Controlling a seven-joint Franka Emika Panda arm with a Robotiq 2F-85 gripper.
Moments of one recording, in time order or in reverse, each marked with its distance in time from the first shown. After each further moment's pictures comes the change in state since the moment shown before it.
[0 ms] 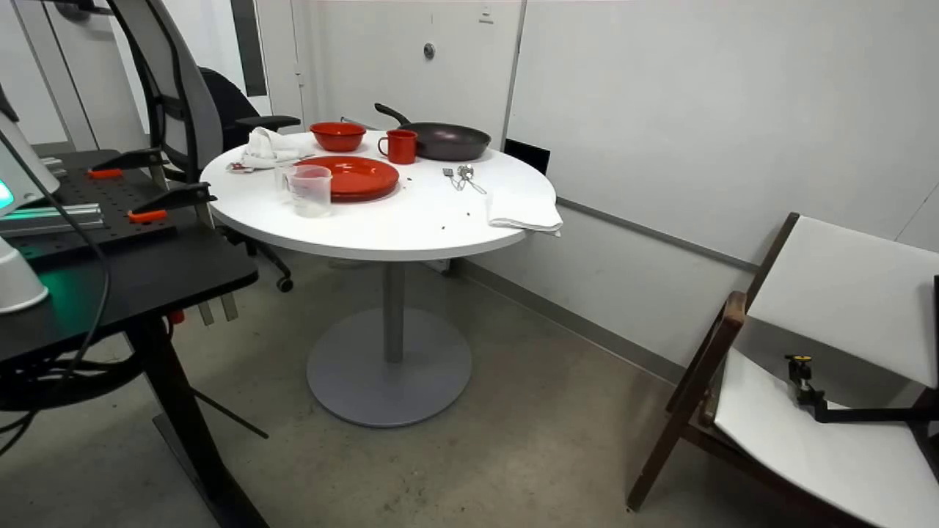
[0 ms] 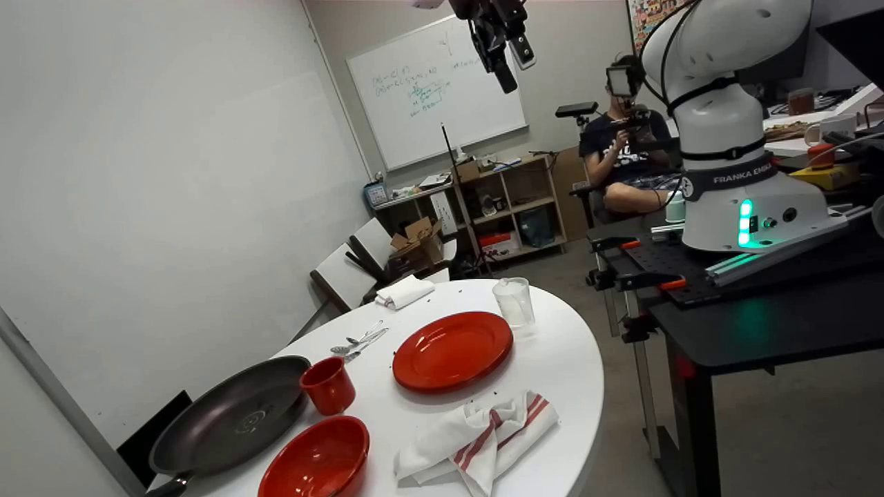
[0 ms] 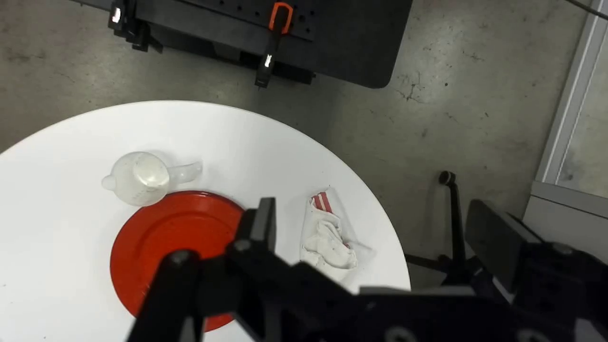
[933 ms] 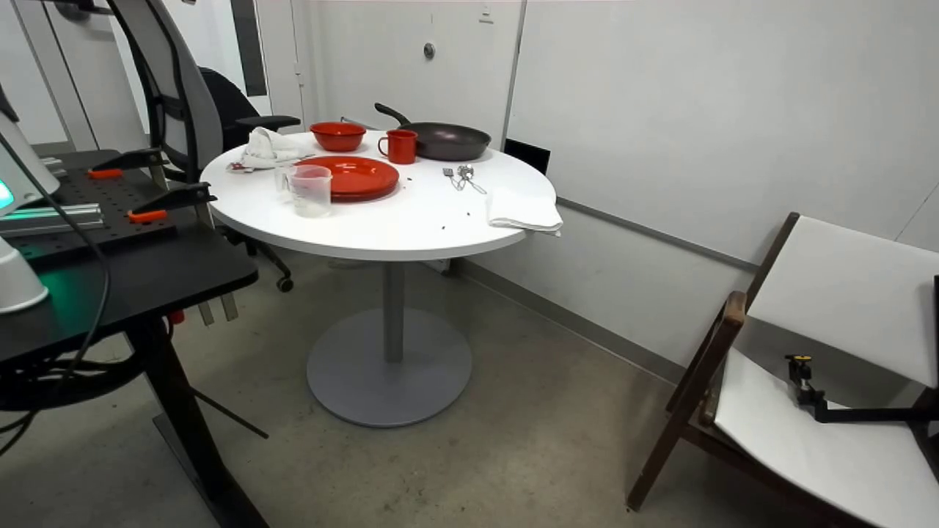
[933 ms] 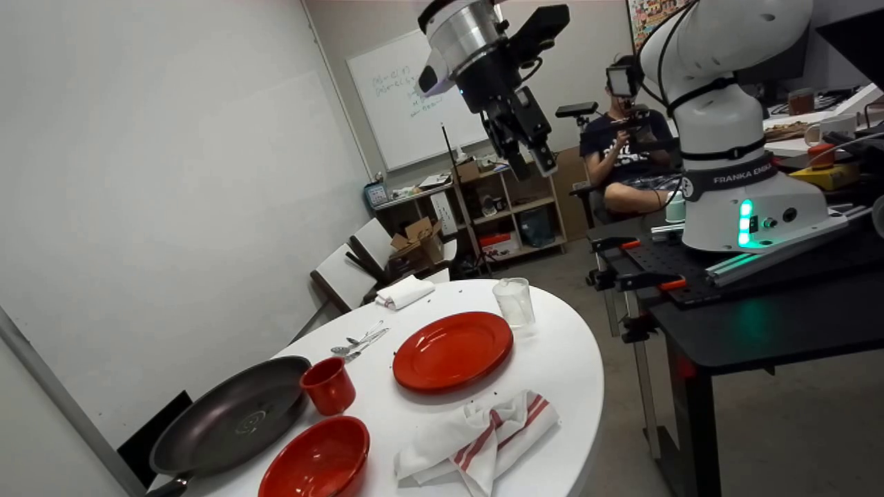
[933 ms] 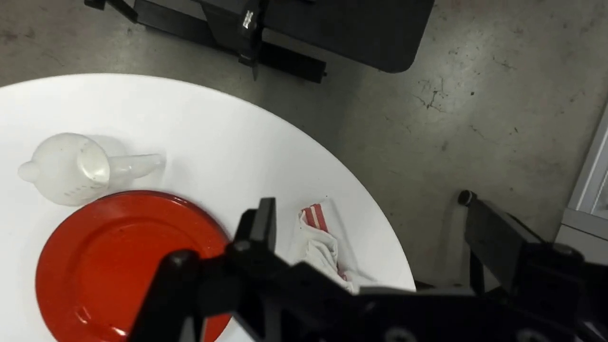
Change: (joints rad) arm 0.042 0.212 0.141 -0.157 0.039 0.362 0.027
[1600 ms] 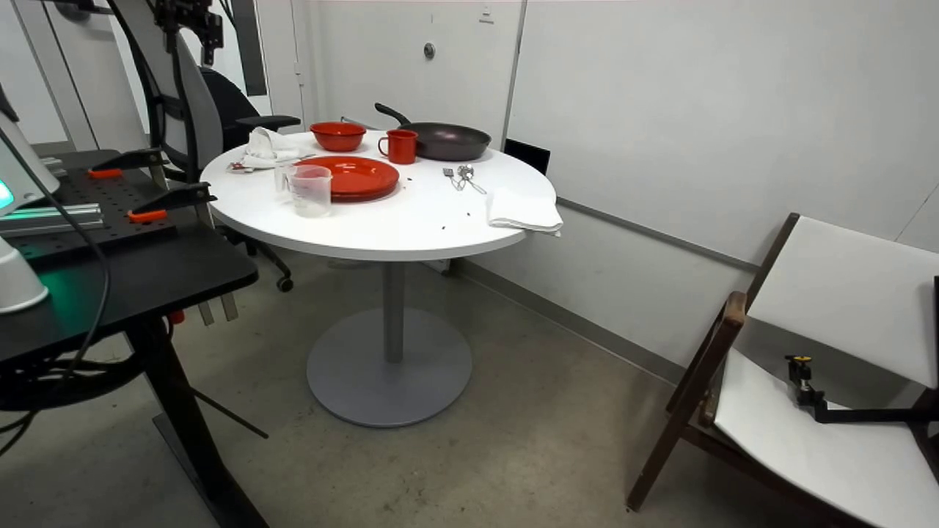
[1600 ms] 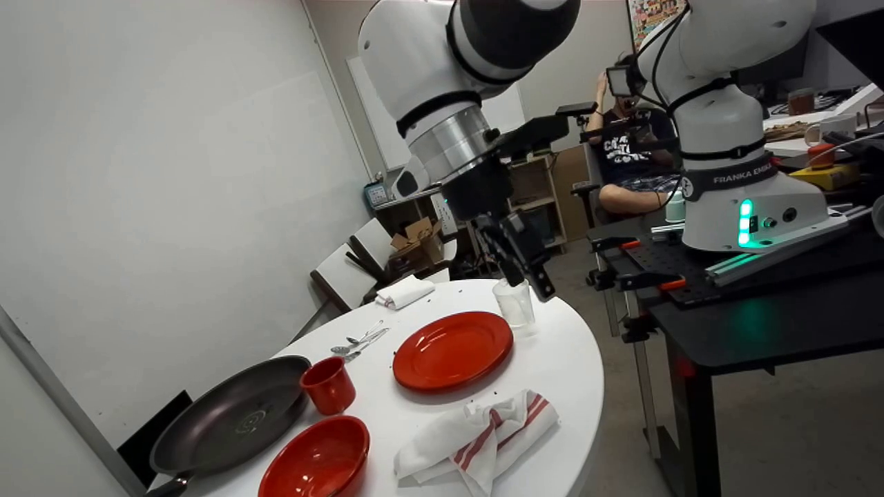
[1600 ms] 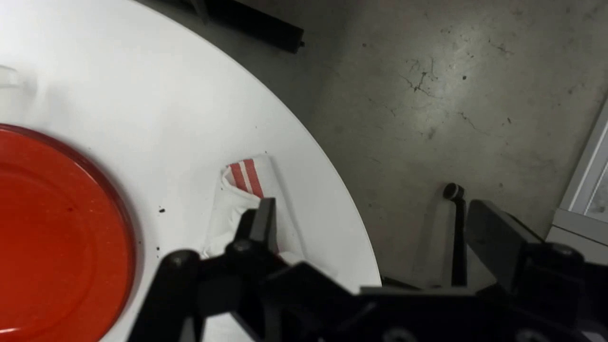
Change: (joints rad) arm 0.070 0.461 0.106 0.163 -0.009 0.325 0.096
